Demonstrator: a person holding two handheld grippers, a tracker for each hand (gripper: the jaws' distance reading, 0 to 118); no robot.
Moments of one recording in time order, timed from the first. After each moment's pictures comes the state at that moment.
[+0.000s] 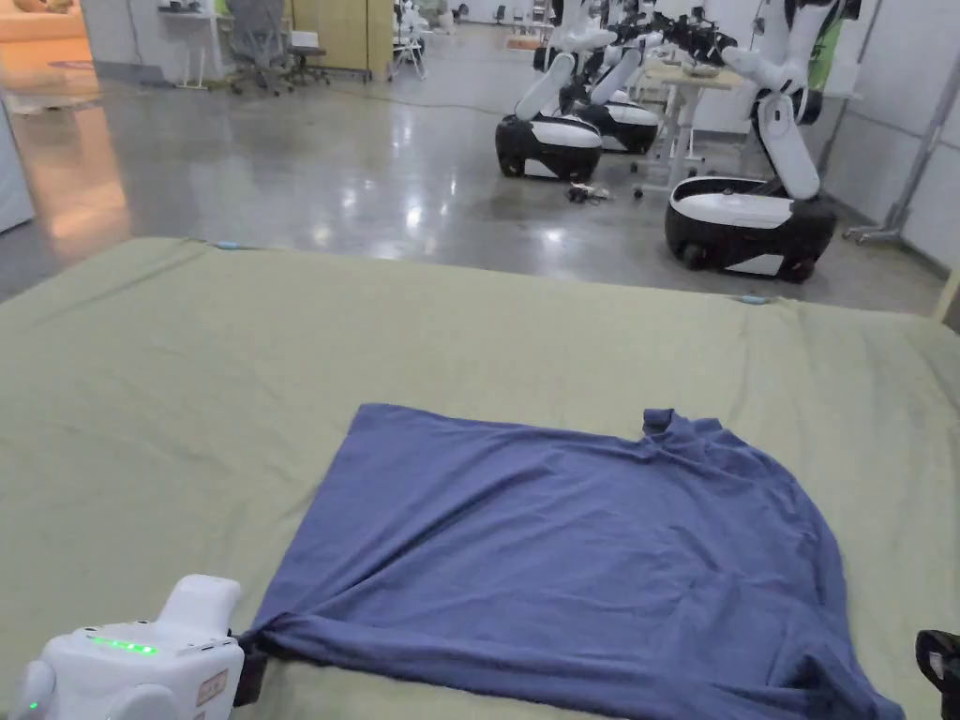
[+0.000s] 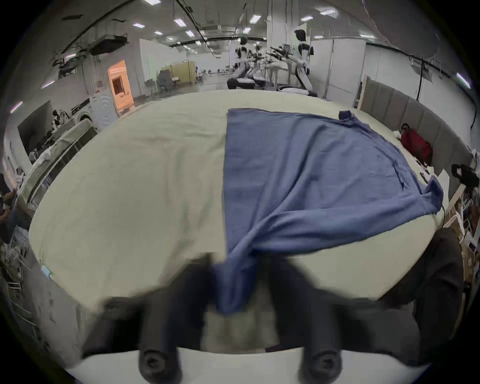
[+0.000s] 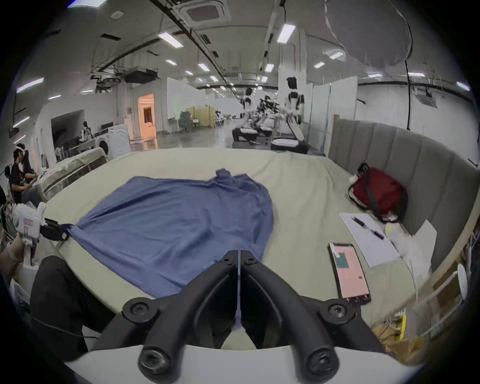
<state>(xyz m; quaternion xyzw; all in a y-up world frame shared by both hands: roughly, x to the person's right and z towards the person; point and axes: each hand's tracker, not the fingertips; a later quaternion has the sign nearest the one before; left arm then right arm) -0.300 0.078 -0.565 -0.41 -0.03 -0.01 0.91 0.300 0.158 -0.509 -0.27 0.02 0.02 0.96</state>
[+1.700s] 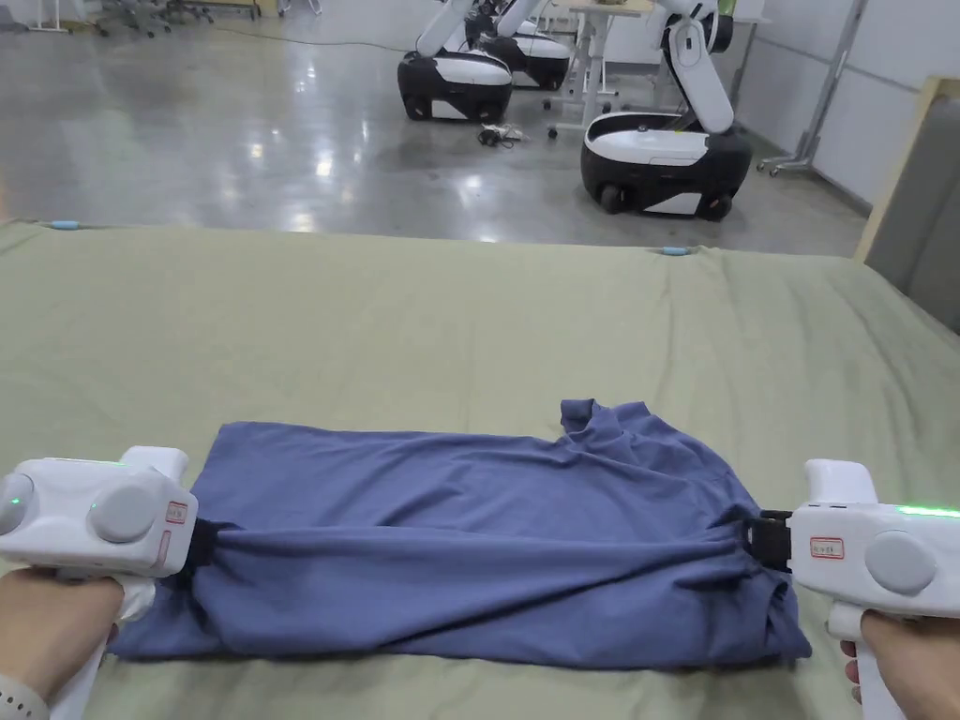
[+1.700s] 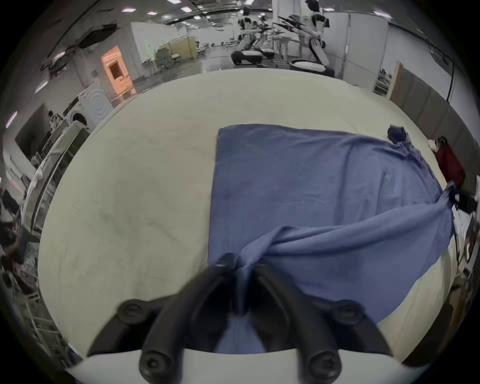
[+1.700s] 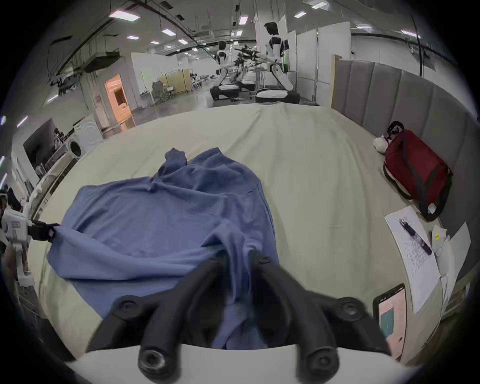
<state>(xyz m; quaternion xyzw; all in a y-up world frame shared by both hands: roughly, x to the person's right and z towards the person) -0.244 0.117 -0.803 -0.48 0.00 -0.02 0.88 0.319 0.117 -0.759 -0.39 -0.02 -0.03 0.92</state>
